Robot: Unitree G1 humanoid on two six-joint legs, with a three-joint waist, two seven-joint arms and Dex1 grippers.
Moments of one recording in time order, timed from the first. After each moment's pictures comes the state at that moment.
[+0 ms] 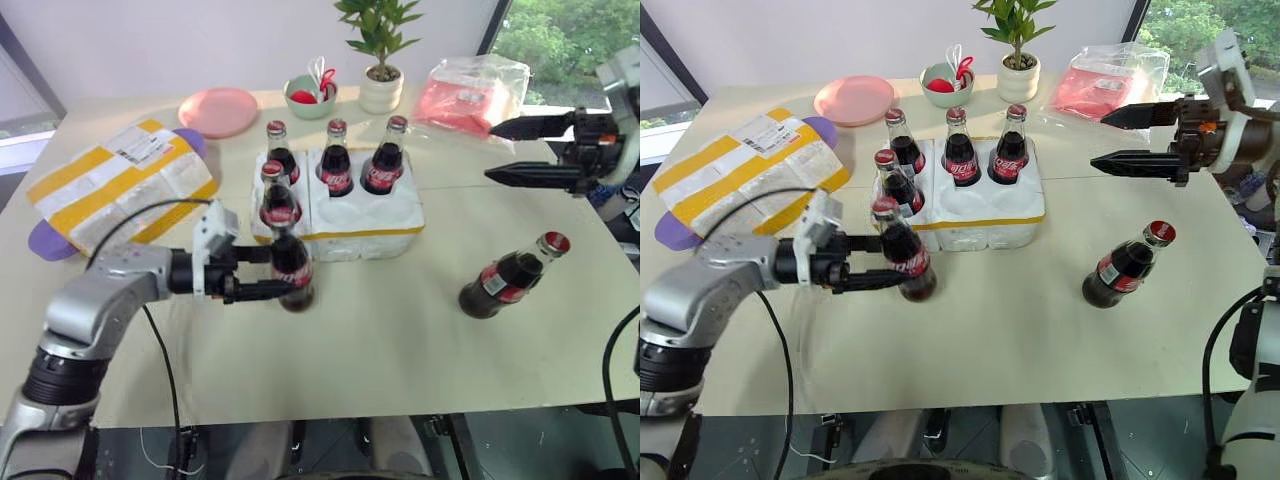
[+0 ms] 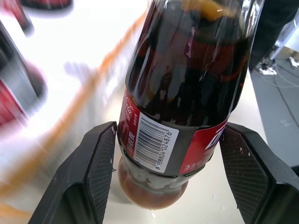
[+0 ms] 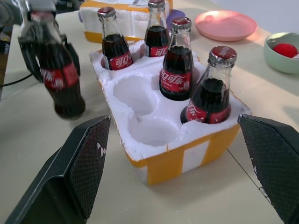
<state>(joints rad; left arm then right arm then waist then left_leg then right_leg) -0.44 0.75 0.04 -0.32 -0.72 0.77 -1.08 -0.97 -1.00 -0.09 0.47 0.40 0.51 1.58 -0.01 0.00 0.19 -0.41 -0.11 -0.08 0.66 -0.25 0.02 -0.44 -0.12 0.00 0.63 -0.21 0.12</state>
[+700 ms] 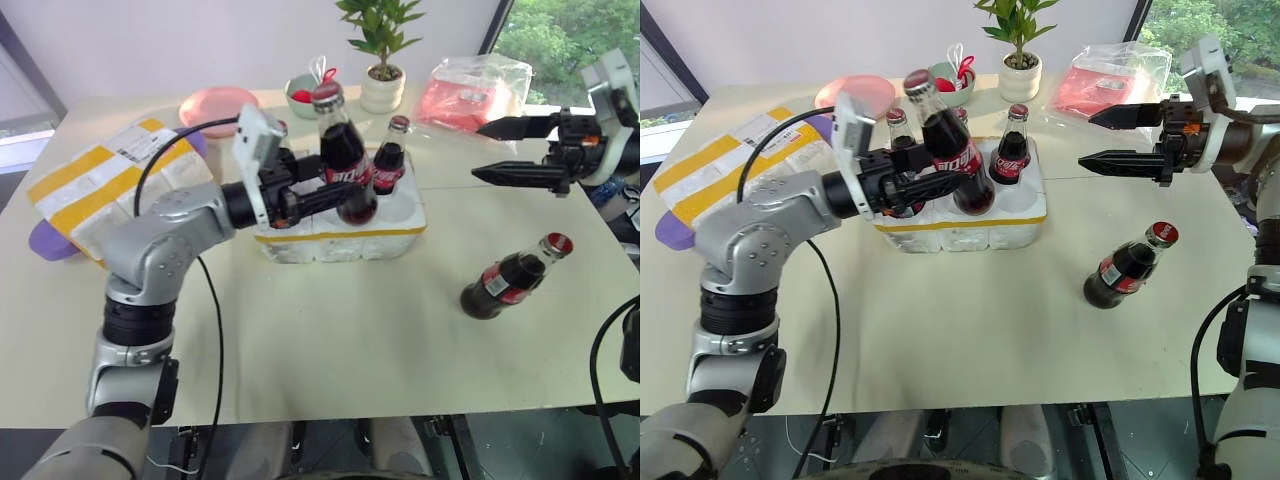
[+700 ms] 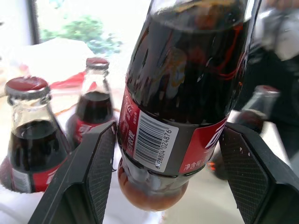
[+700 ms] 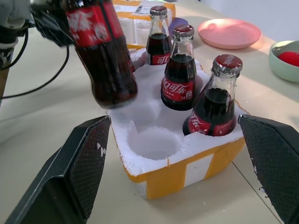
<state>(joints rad) -0.73 0.39 -0.01 -0.25 -0.67 0.84 -0.58 -0.97 -0.96 -0.09 0.48 0.41 0.50 1.54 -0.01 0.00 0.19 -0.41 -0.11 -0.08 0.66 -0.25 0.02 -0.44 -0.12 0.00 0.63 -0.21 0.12</state>
